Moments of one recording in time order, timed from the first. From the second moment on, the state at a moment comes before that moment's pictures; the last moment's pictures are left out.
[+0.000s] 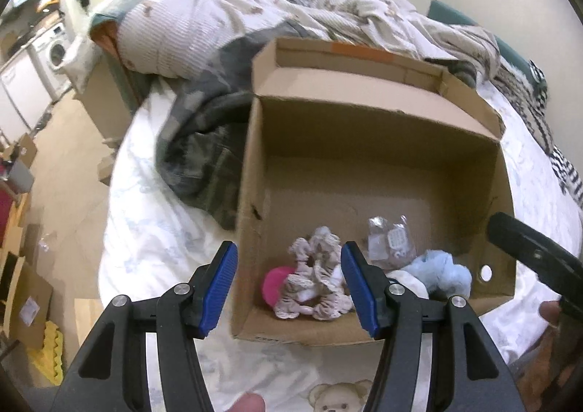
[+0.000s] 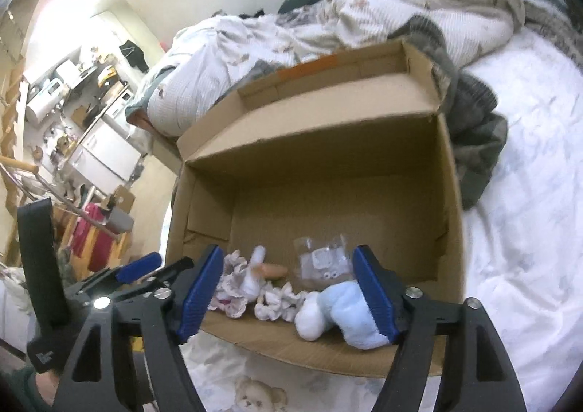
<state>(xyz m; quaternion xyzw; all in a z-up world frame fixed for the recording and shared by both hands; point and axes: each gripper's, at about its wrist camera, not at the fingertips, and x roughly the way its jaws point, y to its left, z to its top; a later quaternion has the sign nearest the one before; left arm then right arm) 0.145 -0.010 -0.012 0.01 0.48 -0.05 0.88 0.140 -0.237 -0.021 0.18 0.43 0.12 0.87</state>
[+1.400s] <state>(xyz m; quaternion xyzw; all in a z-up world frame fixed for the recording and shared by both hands) 0.067 -0.001 0.017 0.02 0.40 -0.03 0.92 0.070 -0.232 -0.018 0.10 0.40 0.03 0.91</state>
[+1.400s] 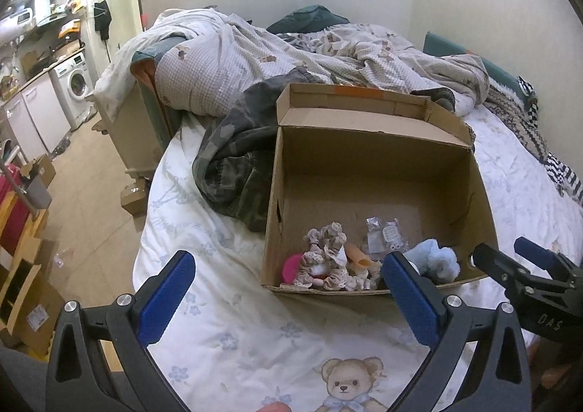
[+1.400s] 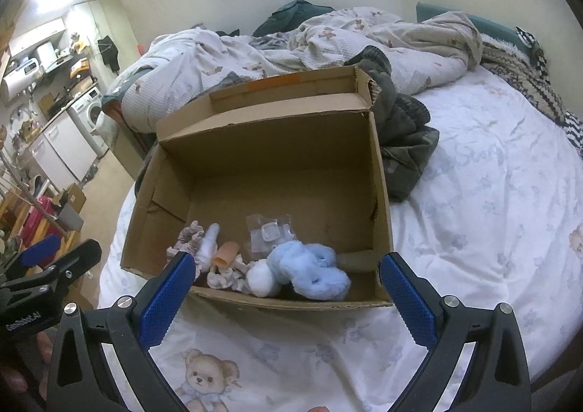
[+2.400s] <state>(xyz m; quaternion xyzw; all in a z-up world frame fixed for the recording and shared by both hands) 0.069 0.002 0.016 0.01 0.40 -0.03 0.91 0.073 -0.228 -0.016 0.08 0.40 0.02 0.91</state>
